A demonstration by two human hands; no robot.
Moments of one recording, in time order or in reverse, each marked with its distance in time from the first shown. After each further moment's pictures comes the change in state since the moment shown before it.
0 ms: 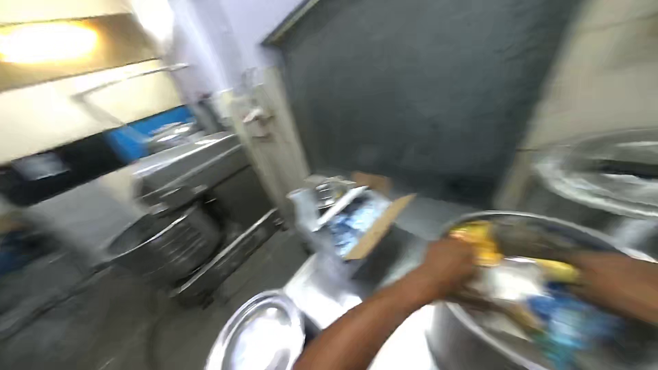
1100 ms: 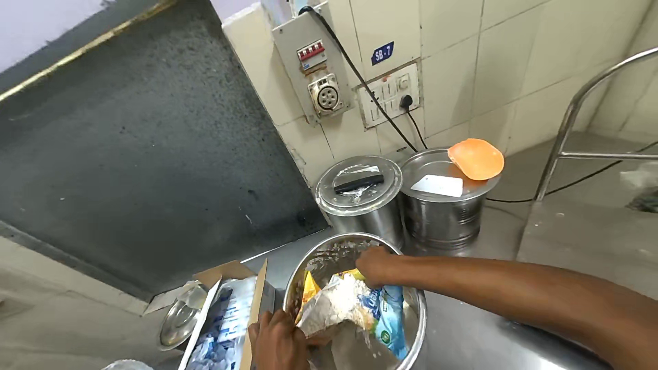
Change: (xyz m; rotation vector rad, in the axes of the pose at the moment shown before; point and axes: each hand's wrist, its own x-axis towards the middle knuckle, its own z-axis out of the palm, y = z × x) left_hand 0.002 -0.023 -0.002 0.230 0.415 -0.036; right_hand 0.031 0.025 0.016 0.175 -0.242 0.307
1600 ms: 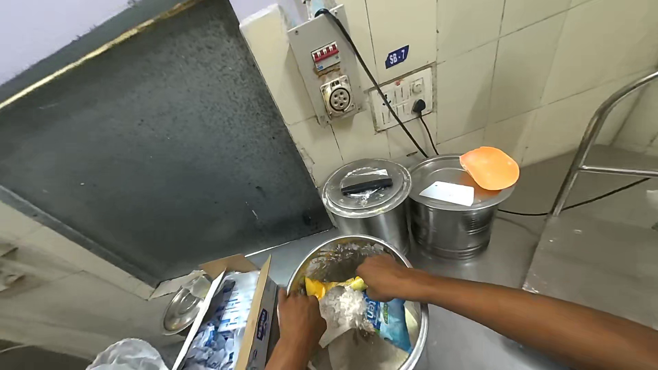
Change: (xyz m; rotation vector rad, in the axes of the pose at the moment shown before) left_hand 0.053 0.043 0.001 0.406 -0.784 0.044; right_hand -0.029 -0.010 -0.005 0.087 0.090 -0.097
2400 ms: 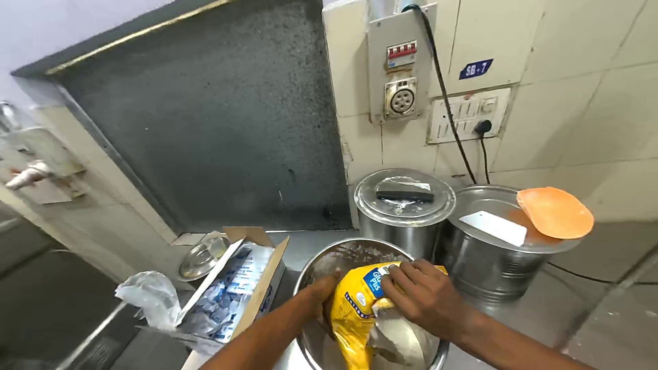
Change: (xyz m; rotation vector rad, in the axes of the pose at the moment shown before) left_hand 0.064 -0.010 0.037 -1.553 -0.327 -0.103; right_hand -0.030 0.017 0.027 -0.612 1.318 -0.598
